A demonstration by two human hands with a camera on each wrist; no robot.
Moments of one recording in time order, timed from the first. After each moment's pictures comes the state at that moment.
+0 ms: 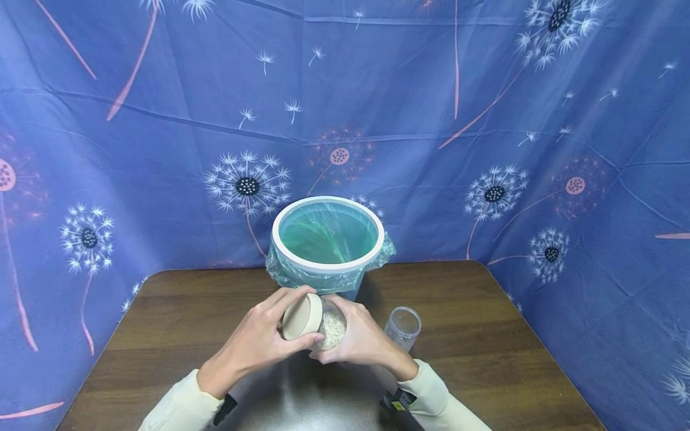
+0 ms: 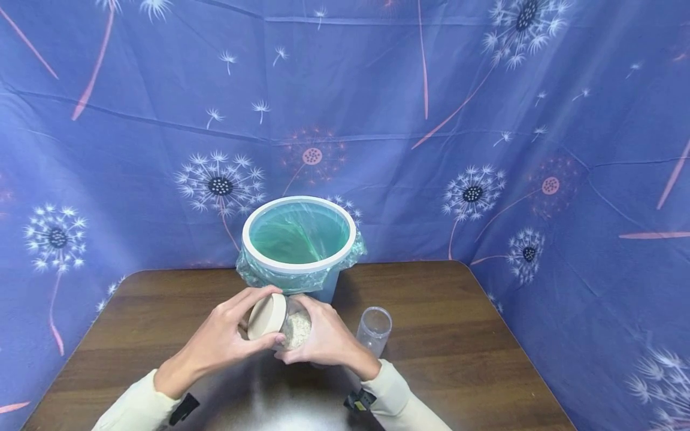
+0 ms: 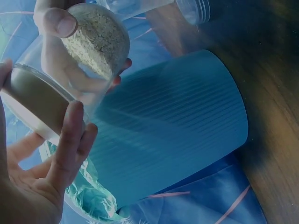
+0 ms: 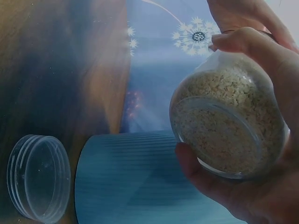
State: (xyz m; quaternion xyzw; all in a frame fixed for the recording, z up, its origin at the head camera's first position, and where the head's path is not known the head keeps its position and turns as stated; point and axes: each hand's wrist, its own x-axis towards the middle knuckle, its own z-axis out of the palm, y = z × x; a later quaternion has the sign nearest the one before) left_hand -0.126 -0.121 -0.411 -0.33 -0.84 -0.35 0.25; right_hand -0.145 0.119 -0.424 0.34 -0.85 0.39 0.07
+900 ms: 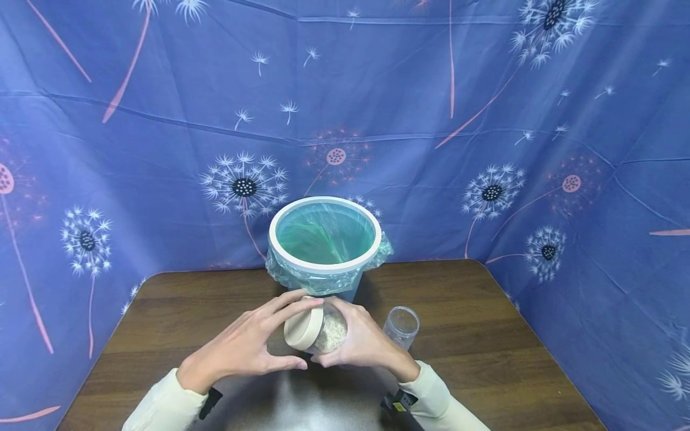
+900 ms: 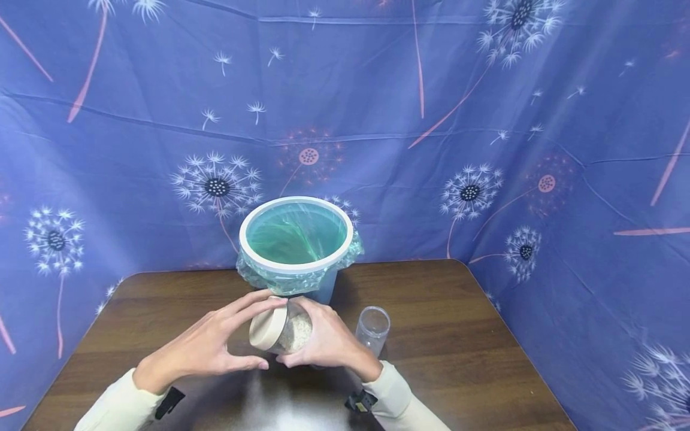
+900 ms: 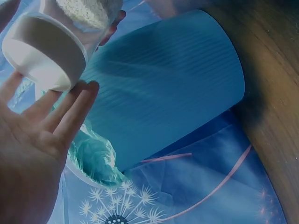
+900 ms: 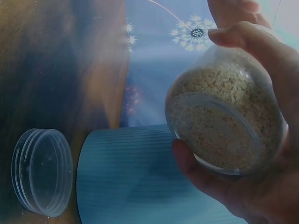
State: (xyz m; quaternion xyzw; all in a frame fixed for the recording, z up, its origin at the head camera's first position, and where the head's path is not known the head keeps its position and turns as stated) left_hand -0.123 -0.143 -0.402 -0.42 -0.86 -0.27 0.14; right_hand -0.144 0.126 -0.425 0.34 -0.86 0.38 0.06
